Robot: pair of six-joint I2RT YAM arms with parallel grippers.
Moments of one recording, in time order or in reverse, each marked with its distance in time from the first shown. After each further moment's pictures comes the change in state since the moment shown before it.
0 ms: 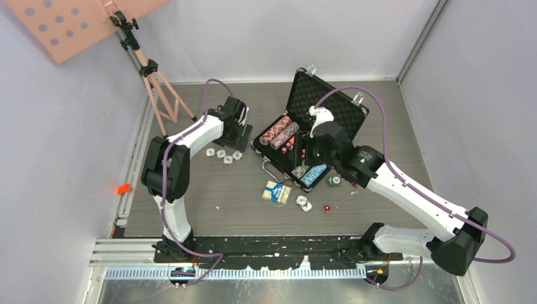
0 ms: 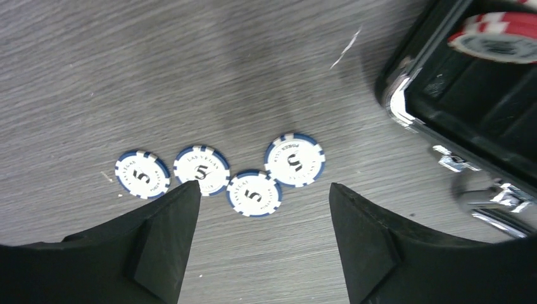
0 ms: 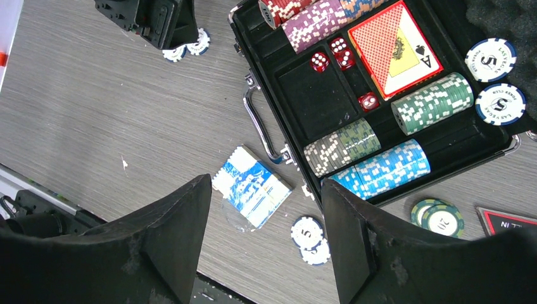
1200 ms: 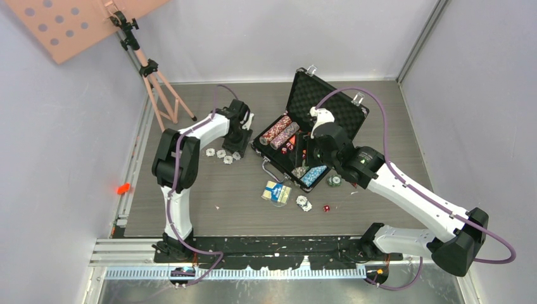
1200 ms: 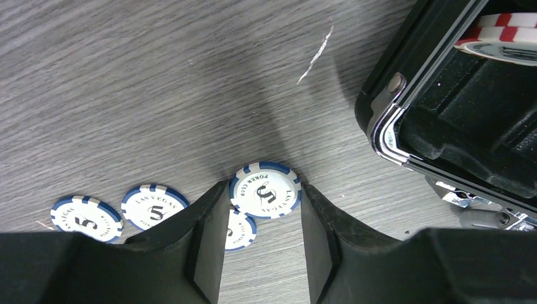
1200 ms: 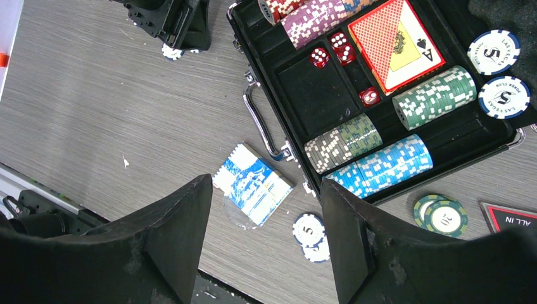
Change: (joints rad) left arm 0.000 0.133 0.068 -0.027 0.124 0.033; right arm 0.000 -0.007 -0.010 -0.003 -0.001 0.016
